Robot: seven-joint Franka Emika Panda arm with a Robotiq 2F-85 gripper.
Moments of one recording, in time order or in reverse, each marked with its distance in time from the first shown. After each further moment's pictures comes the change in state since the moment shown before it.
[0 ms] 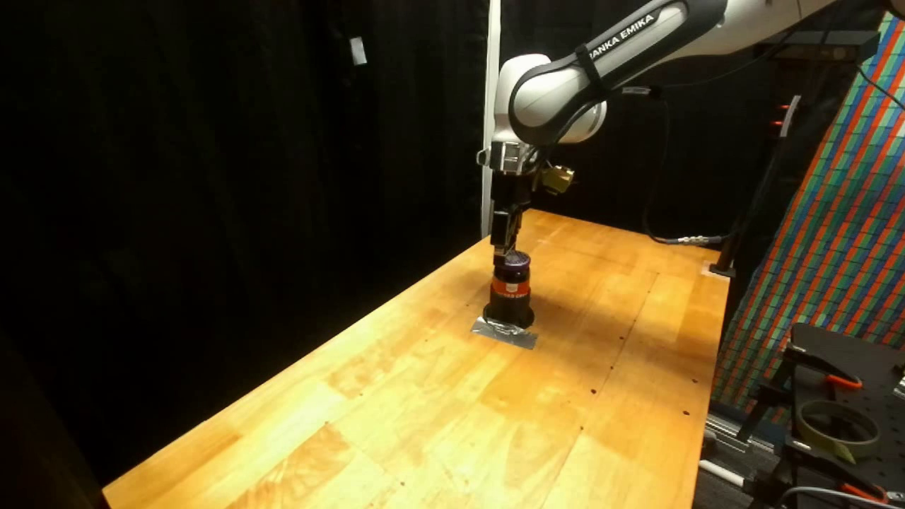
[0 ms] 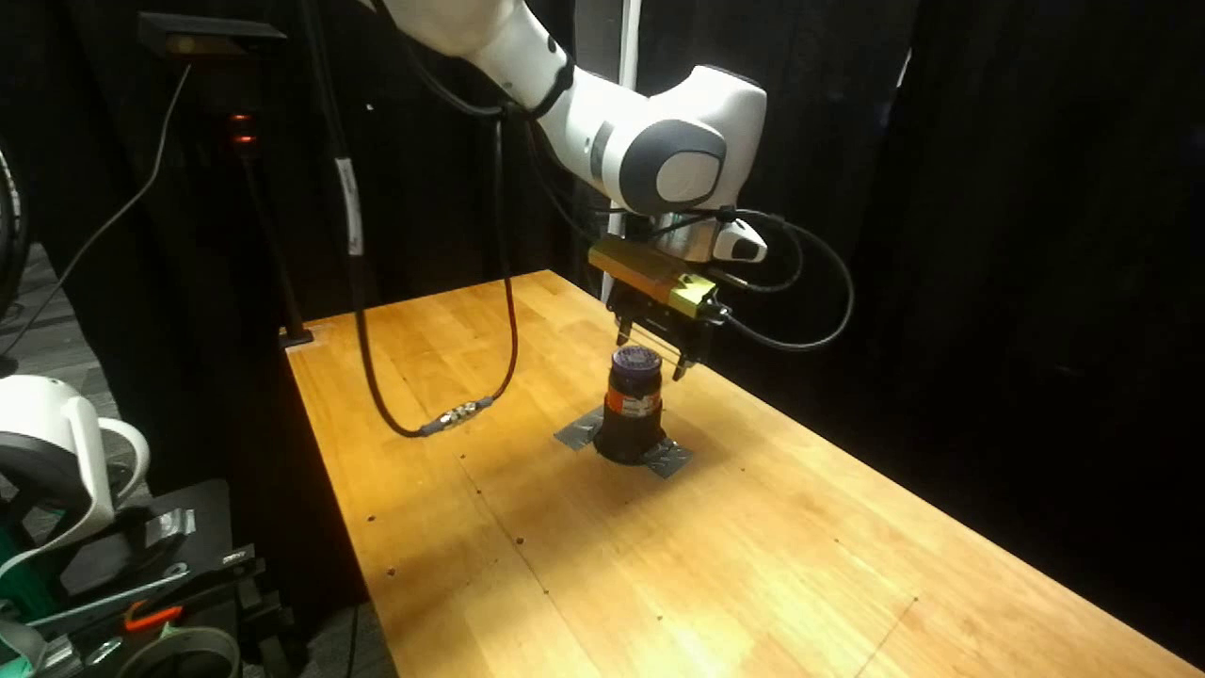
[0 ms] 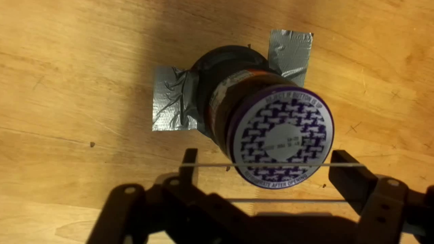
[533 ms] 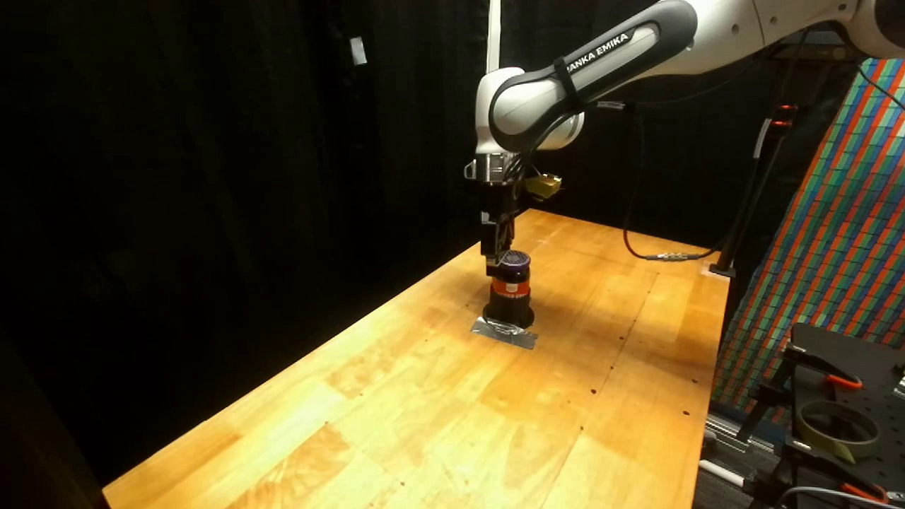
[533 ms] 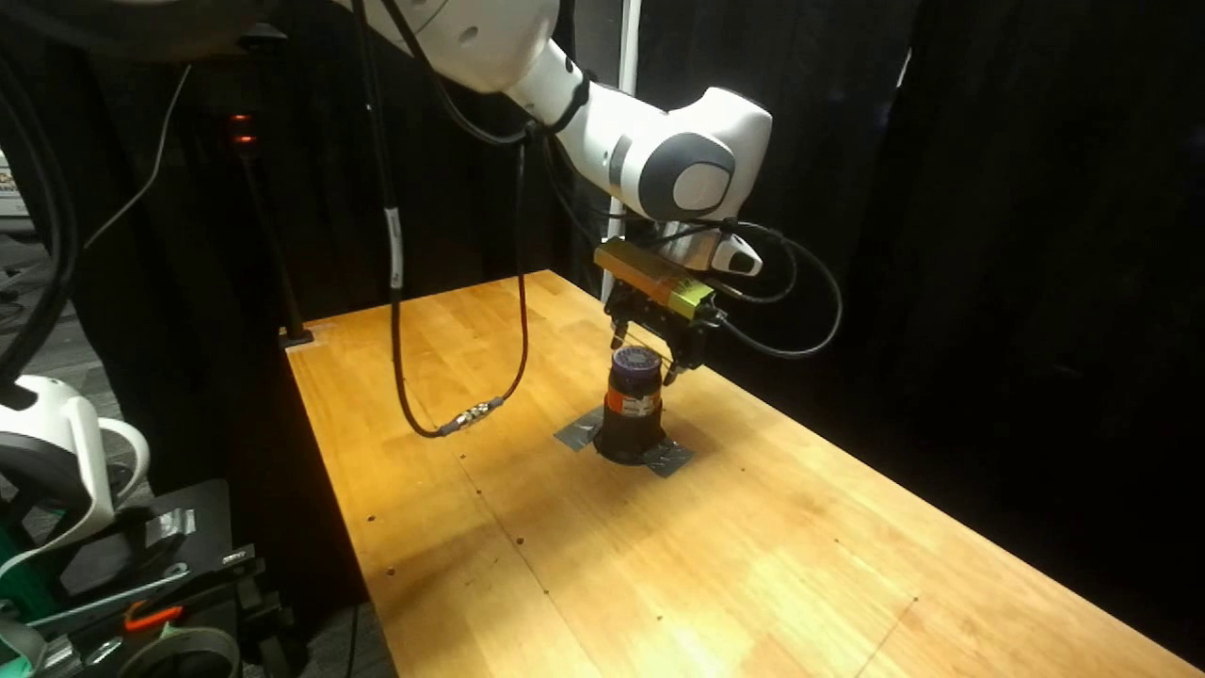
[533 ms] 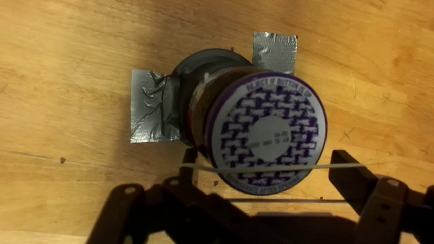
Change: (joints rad) arm 0.007 0.119 0.017 0.172 -0.015 -0.148 0.054
